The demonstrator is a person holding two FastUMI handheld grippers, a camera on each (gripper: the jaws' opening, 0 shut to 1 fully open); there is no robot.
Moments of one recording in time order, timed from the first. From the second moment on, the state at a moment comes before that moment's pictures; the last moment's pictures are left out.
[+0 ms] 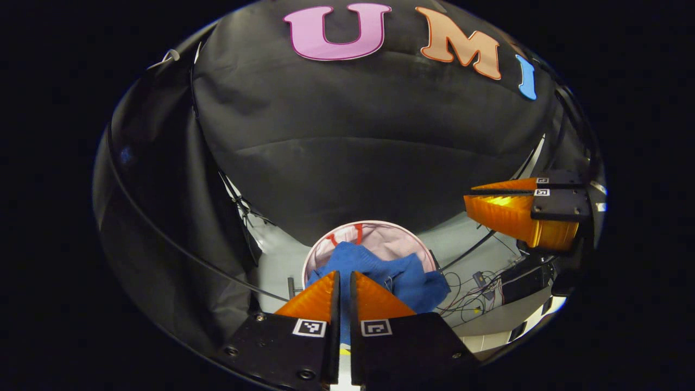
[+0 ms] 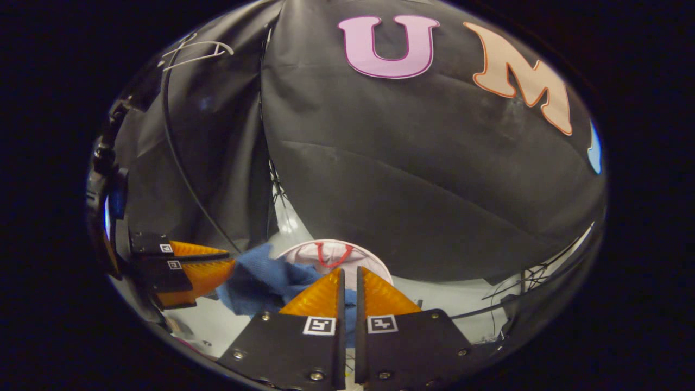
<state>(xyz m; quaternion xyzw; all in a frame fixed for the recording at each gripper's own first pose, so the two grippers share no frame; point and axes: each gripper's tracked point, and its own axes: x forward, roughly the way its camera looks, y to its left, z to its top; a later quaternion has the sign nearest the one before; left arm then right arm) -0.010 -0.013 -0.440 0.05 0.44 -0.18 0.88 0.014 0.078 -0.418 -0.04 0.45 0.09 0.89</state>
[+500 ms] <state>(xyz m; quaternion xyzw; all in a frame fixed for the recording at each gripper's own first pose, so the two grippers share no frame) 0.004 -0.023 -0.416 0.05 0.41 -0.18 0.89 0.016 0.080 -0.413 -0.04 0.45 0.09 0.89</state>
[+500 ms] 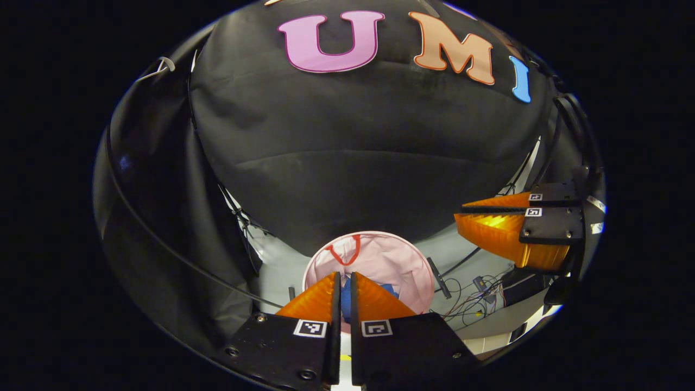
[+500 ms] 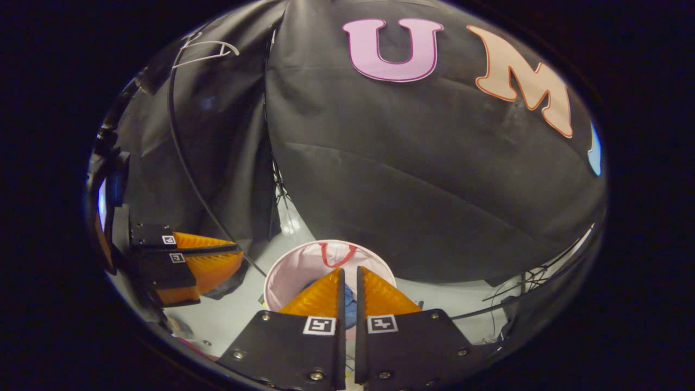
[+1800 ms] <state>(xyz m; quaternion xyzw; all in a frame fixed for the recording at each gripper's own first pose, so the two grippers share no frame) 0.063 -0.053 -0.096 -0.02 0.08 -0.19 0.98 0.080 0.042 -0.091 0.00 0.14 0.02 0.99</state>
